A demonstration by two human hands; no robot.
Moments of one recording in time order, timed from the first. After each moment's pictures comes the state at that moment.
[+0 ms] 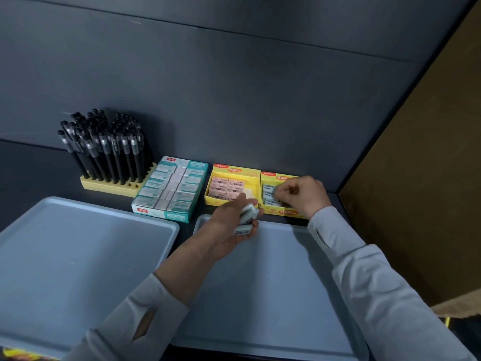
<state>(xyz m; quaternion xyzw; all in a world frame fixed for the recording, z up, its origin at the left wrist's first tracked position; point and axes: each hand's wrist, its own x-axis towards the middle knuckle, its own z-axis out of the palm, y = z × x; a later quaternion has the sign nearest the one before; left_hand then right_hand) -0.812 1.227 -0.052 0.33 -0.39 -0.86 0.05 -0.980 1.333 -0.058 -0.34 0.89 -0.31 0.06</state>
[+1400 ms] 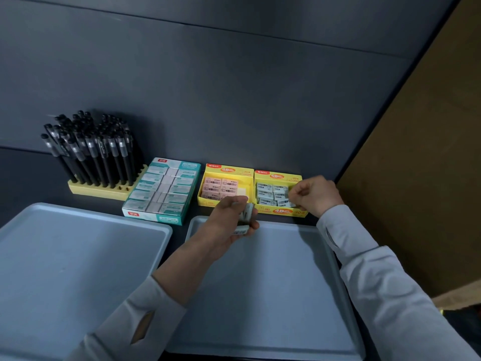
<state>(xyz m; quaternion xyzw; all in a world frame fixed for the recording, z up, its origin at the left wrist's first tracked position) -0.819 1.228 -0.059 0.29 -0.48 -0.82 0.08 -0.989 1.358 -0.046 -0.25 0.92 -0.30 0.10</state>
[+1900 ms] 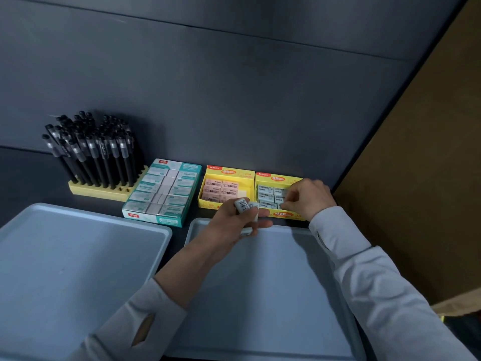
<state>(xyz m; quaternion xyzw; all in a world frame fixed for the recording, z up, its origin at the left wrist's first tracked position) -0.817 1.232 -0.058 0.20 -0.53 -0.82 0.09 -0.984 1.342 -0.044 -0.31 0.94 -0.11 0.04</state>
